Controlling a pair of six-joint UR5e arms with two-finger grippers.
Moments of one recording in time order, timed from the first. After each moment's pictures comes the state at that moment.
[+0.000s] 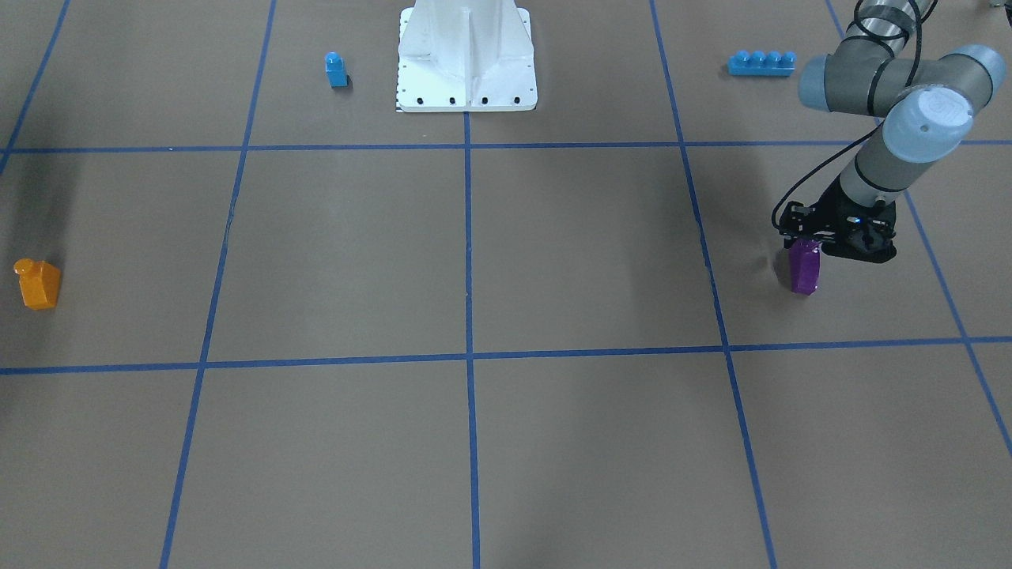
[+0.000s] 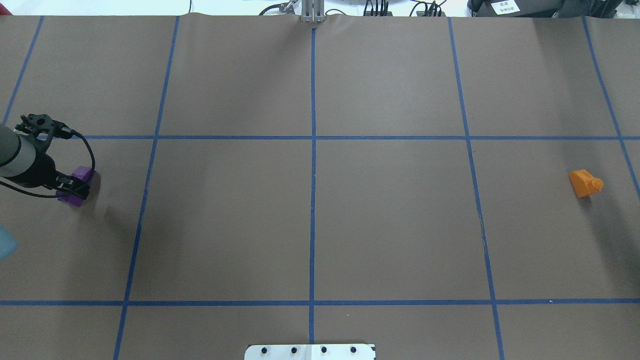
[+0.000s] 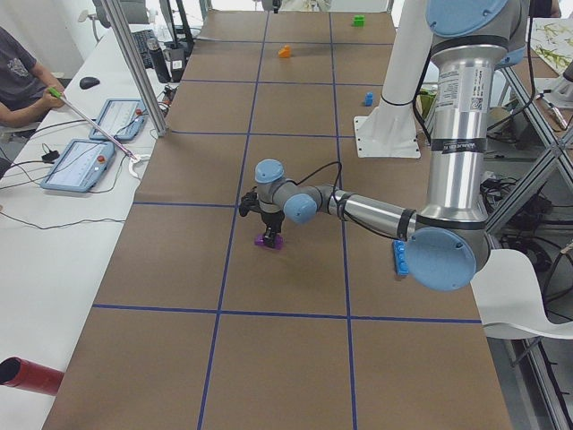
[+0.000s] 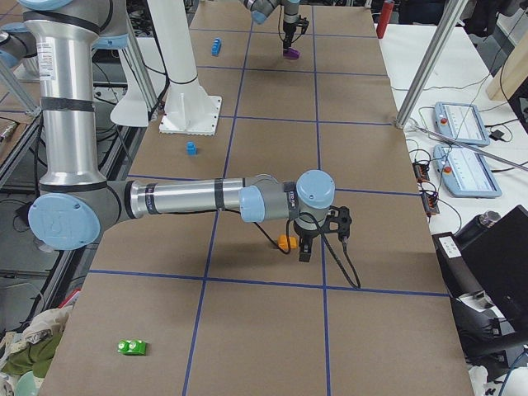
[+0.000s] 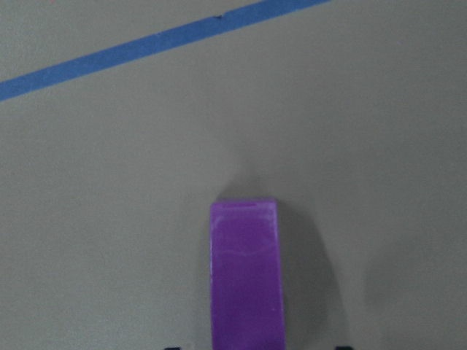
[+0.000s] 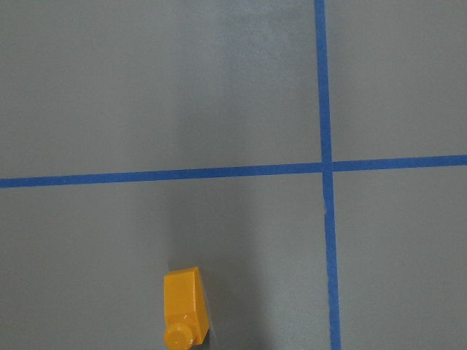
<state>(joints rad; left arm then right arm) -0.88 -1.59 -1.71 -1.91 -2.10 -0.56 1.50 -1.57 1.67 -1.52 2.43 0.23</state>
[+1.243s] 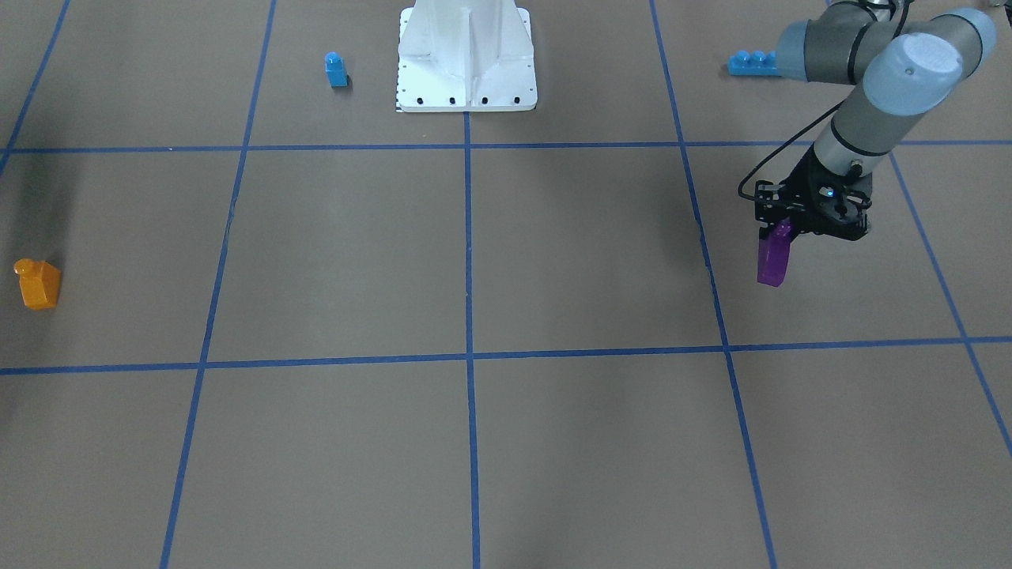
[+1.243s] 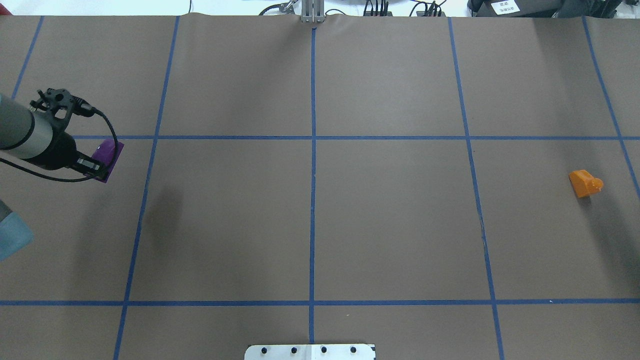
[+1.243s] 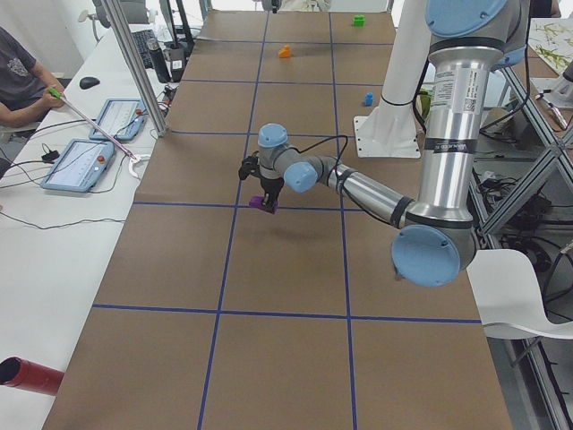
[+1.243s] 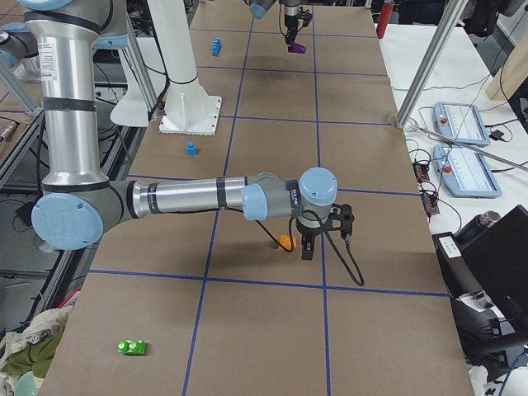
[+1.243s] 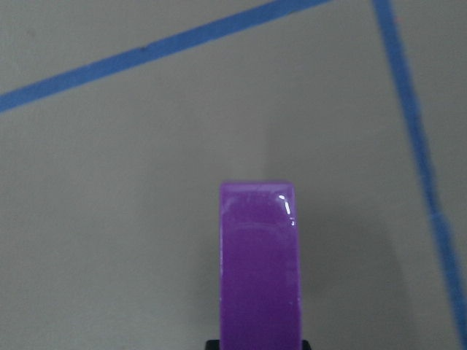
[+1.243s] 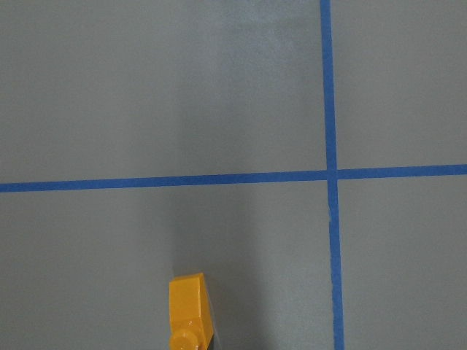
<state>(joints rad) -0.87 -1.72 -1.90 -1.76 -2.09 -0.56 1.50 -1.56 1.67 -1.52 2.43 0.23</state>
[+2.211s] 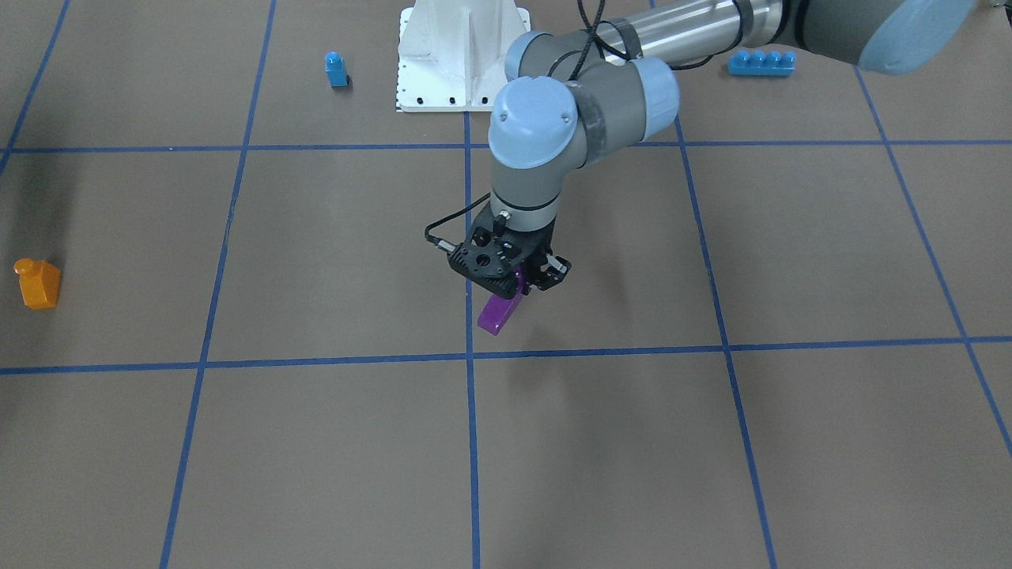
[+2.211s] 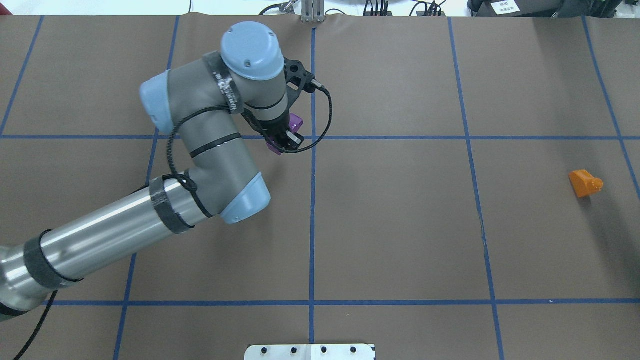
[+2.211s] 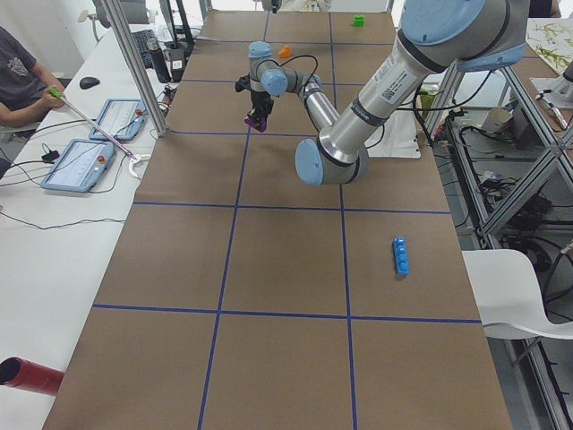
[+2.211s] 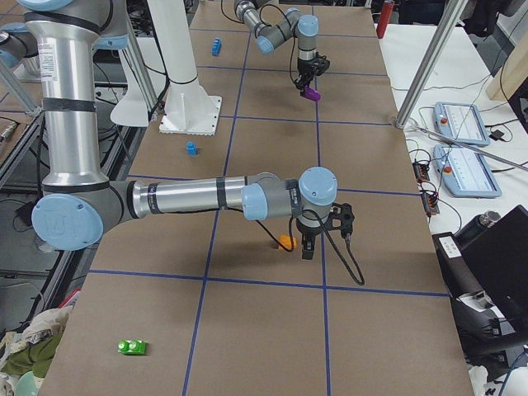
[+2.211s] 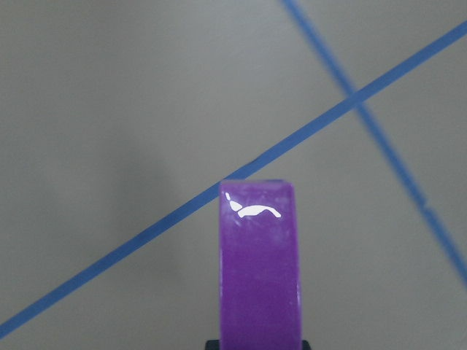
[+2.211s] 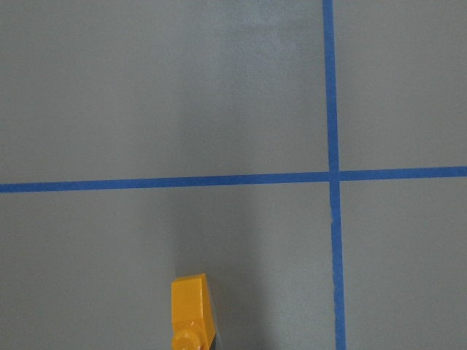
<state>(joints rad) -0.64 -2.52 -1.37 -1.54 -1.95 -0.49 1.50 -1.56 1.67 -1.52 2.43 0.23</state>
